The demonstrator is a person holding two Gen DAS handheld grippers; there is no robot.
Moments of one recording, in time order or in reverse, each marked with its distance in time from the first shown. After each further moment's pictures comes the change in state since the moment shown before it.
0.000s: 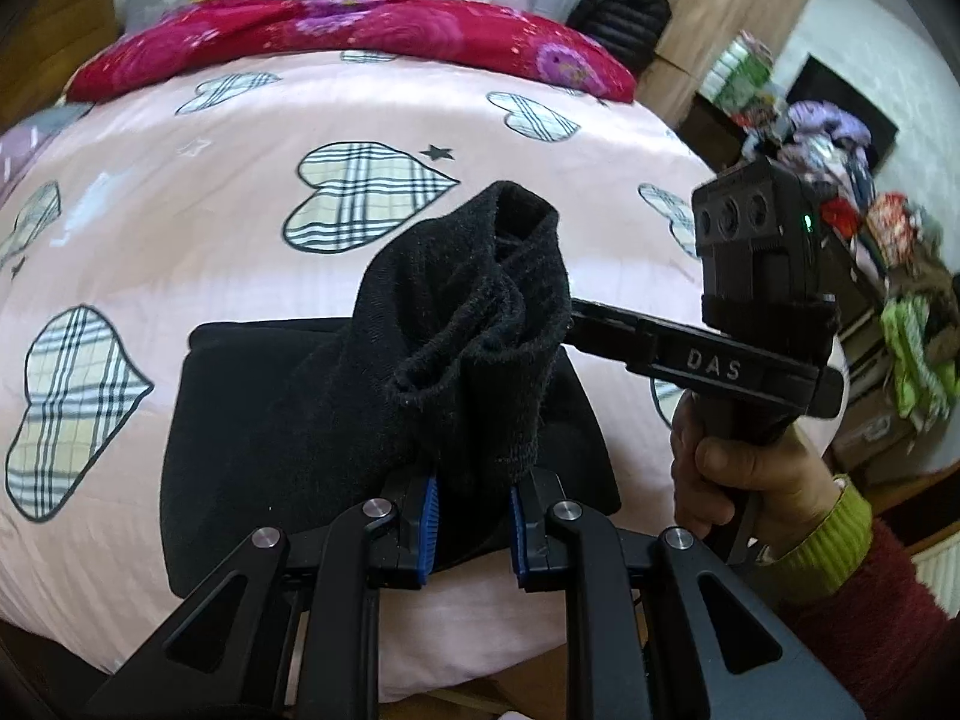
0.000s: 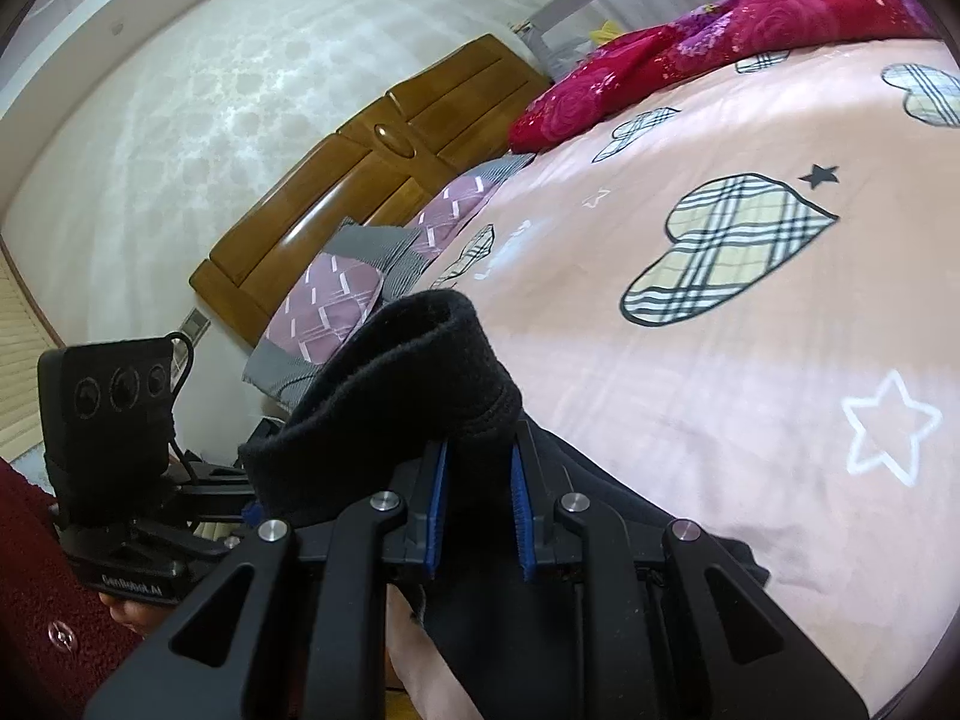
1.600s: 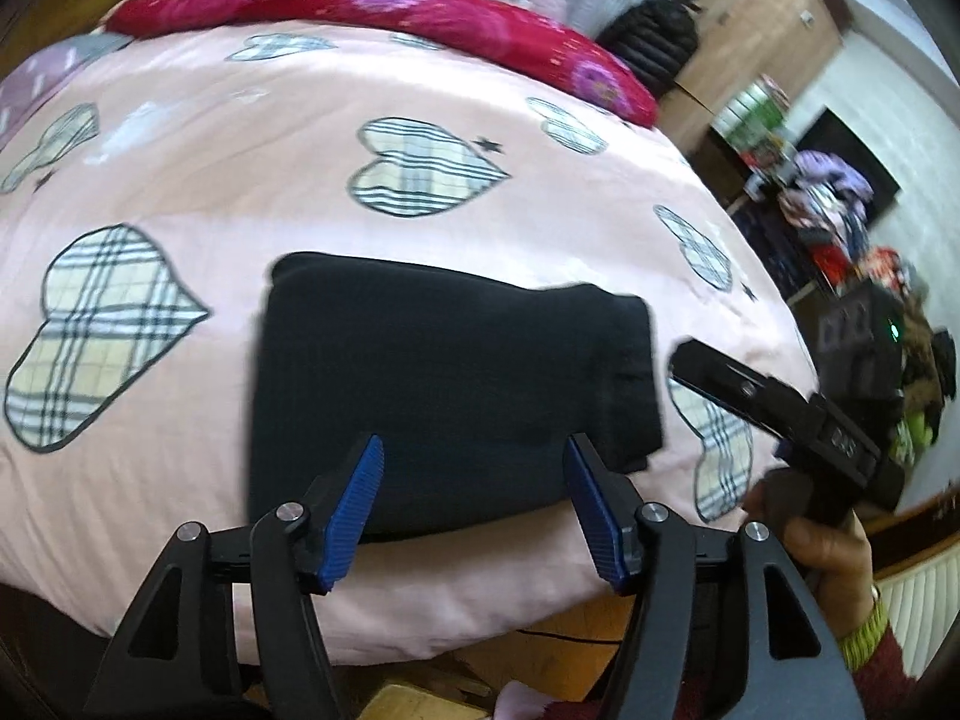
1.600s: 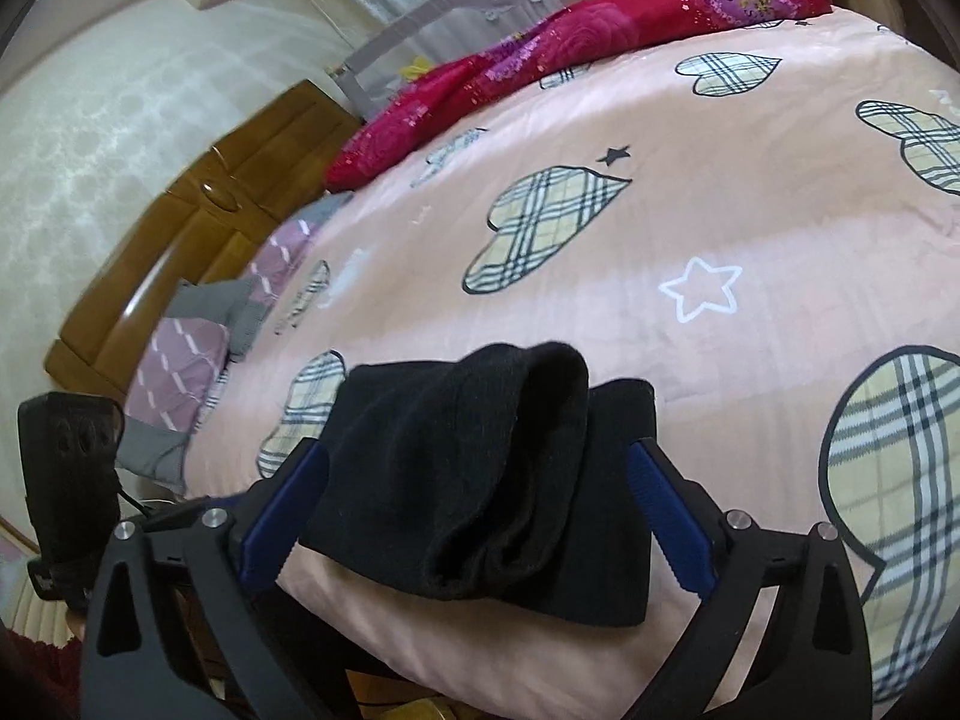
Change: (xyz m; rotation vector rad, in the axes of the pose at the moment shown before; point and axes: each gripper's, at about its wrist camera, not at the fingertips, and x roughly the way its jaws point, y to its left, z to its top) left arm -0.030 0.078 -0.027 -0.161 -0.004 -0.072; right arm -0.040 0.058 -0.043 0.206 -0.092 -0.485
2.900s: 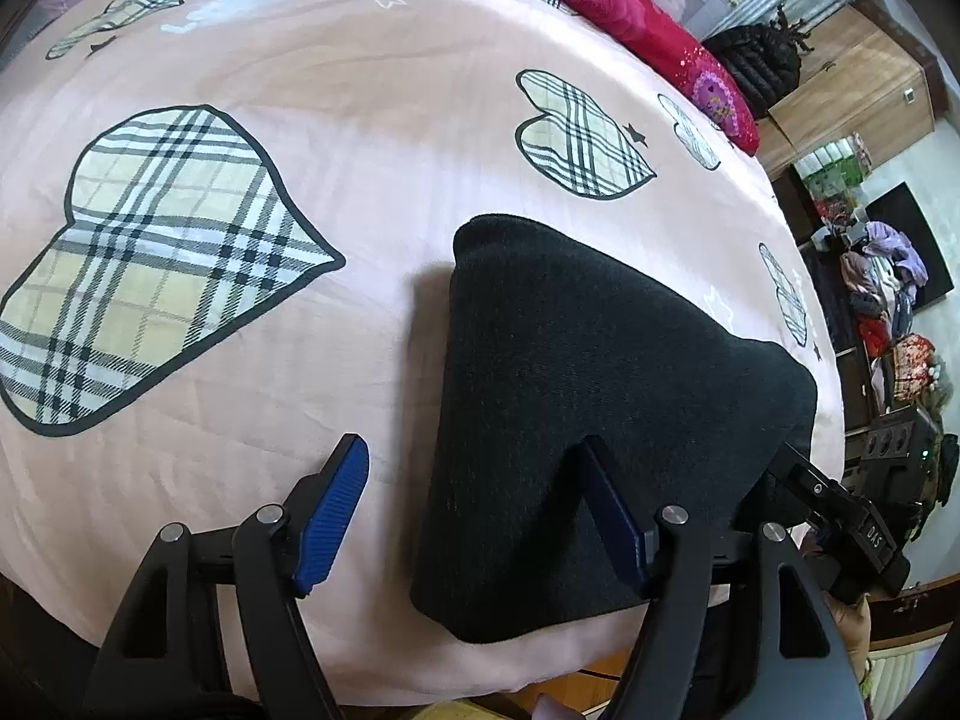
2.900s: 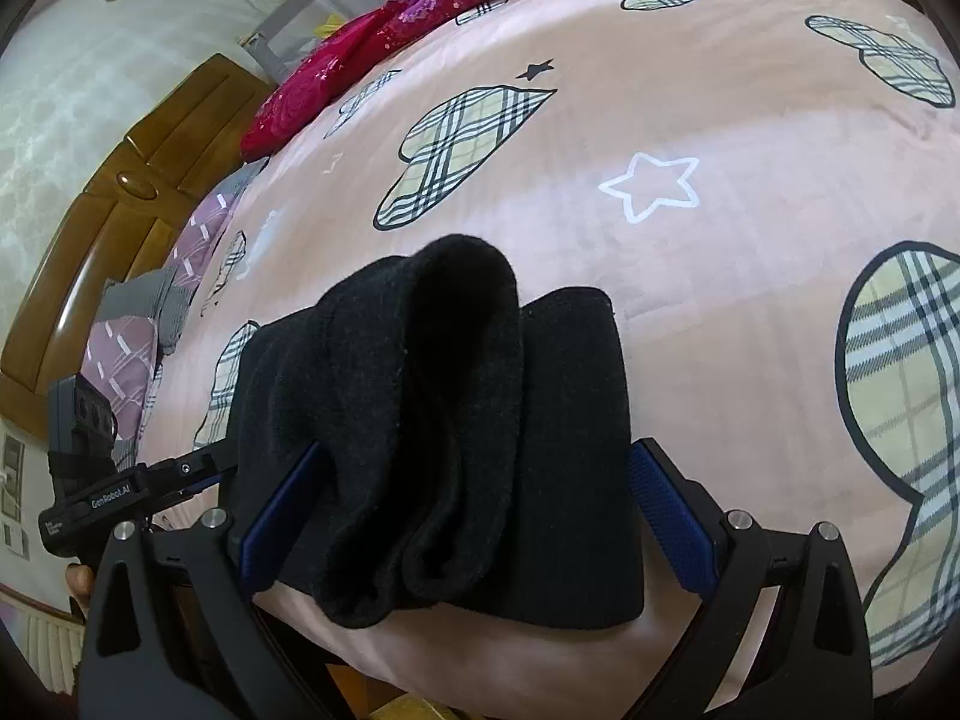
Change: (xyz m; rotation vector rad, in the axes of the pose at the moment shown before) left arm 0.055 0.102 0.017 -0.226 0.112 0.038; right arm 0.036 -0.011 -0.024 0.124 0.114 -0.141
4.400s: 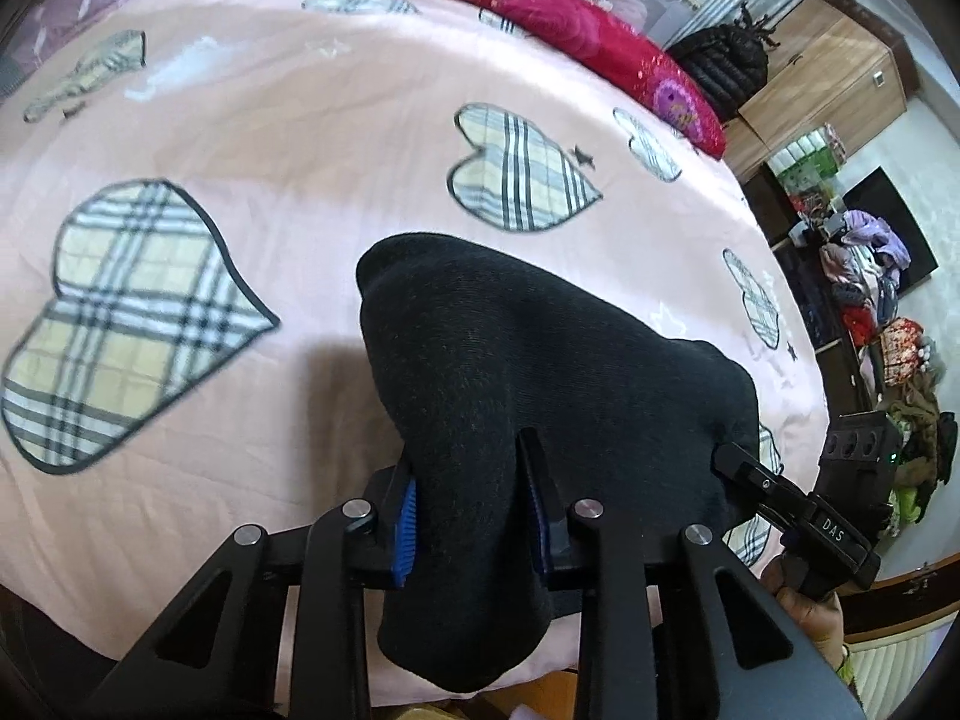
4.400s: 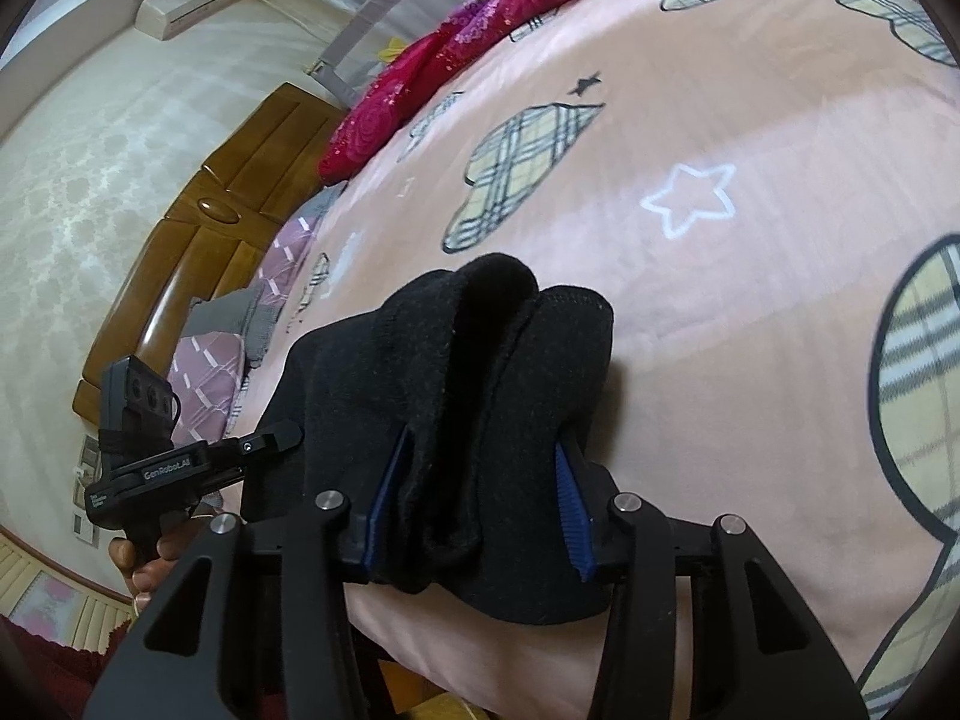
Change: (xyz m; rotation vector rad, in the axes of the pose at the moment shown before) left arm -0.024 -0.043 0.015 0.070 -0.077 -0.015; right arm -0.009 -0.017 0.006 0.015 -0.035 0.257
